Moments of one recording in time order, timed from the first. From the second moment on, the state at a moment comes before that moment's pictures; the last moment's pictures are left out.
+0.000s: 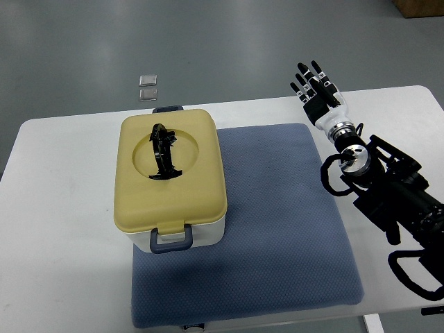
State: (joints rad) left arm 0.00 0.00 -0.03 -0.15 0.01 -0.08 -0.03; right arm 0.84 0.00 0.86 0.38 0.12 0.25 0.32
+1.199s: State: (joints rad) left arm 0.00 0.00 -0.02 -0.15 0.01 -0.08 -0.04; right arm 1.15 -0.14 0.52 0.44 -0.29 0.37 0.25
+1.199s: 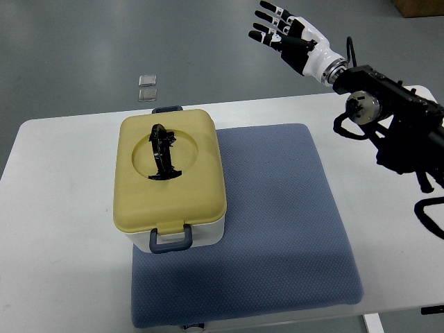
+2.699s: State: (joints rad) left arm 0.00 0.00 -0.02 -0.22 0.01 -0.08 -0.04; right arm 1.93 -0.02 -0.20 0.98 -0.90 0.61 0.10
